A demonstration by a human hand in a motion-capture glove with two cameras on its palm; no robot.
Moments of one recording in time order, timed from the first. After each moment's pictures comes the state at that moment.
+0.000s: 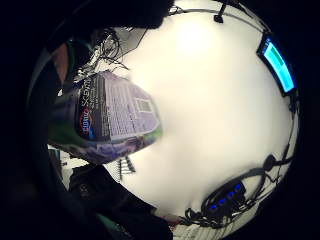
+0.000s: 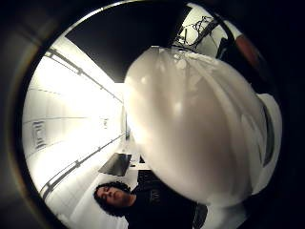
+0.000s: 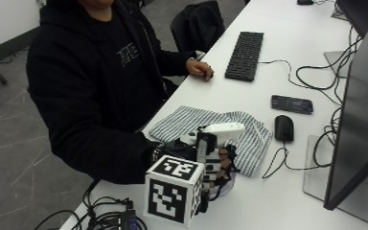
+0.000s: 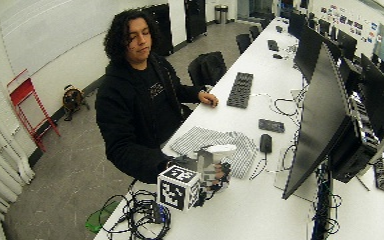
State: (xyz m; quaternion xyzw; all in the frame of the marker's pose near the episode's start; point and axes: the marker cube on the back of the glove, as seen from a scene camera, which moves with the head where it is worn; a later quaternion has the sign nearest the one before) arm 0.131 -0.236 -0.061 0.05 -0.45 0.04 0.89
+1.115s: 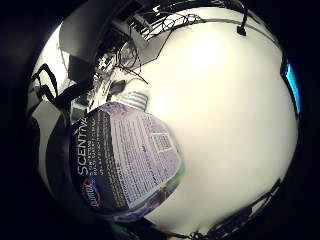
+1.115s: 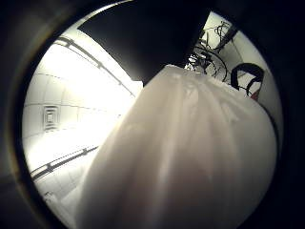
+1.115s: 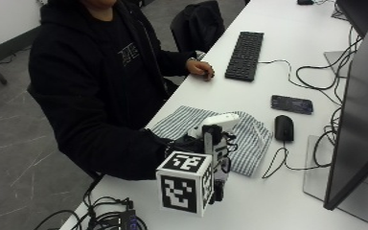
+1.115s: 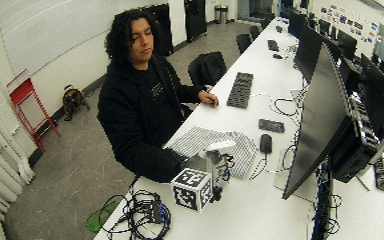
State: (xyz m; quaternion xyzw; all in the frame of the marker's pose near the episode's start) arm 0.106 -0.257 -0.059 0.11 -0.47 -0.01 0.88
